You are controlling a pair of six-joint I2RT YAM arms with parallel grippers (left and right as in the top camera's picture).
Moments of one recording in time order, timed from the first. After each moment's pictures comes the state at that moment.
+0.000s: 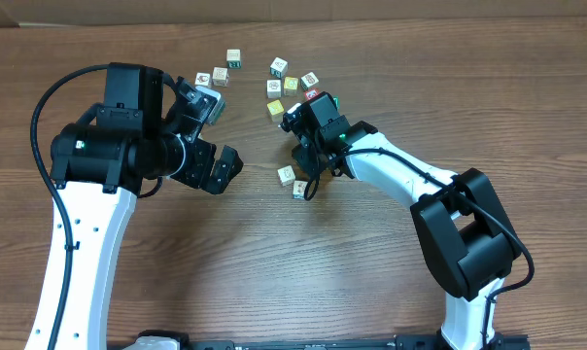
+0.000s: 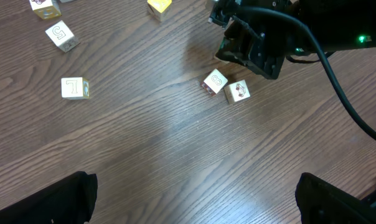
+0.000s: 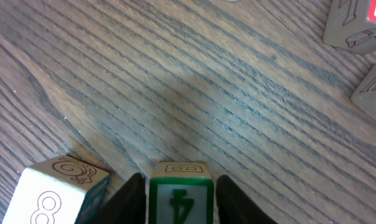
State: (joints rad) left arm -0.12 1.40 1.53 -1.25 0.29 0.24; right arm 0.55 2.03 1.37 -0.43 -0.04 -0.17
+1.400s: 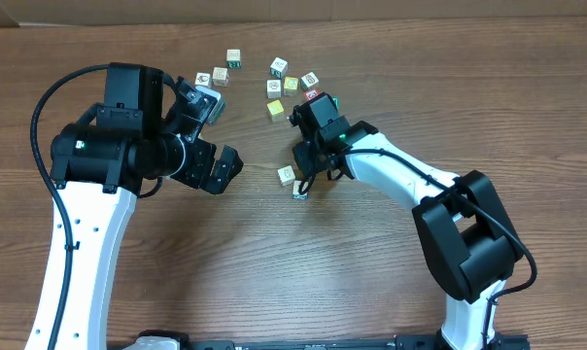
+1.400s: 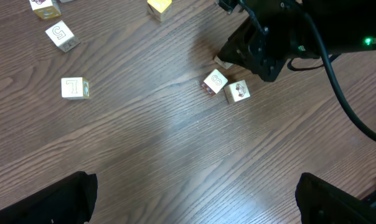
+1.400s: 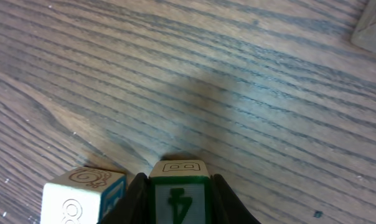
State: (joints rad) left arm -0.12 1.40 1.53 -1.25 0.29 0.24; right arm 0.56 2.02 1.37 -0.47 -0.04 0.11
